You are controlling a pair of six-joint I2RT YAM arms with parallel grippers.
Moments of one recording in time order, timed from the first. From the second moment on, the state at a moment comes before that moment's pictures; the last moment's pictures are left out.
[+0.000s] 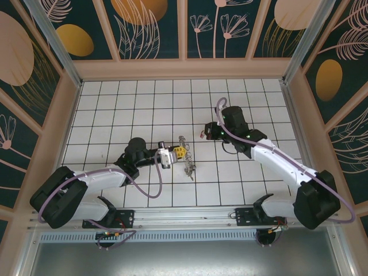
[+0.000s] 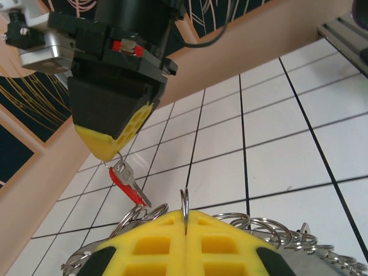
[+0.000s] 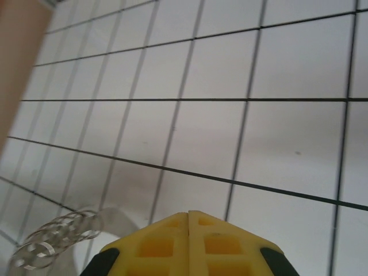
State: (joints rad) left arm -0.69 1.33 0.40 0.81 0.63 0.57; right arm 0.56 1.24 0.87 -0.26 -0.19 0.54
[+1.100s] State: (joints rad) left arm -0.69 1.38 0.40 0.94 0.65 0.47; right arm 0.66 1.03 0.65 0.04 -0.51 0.45
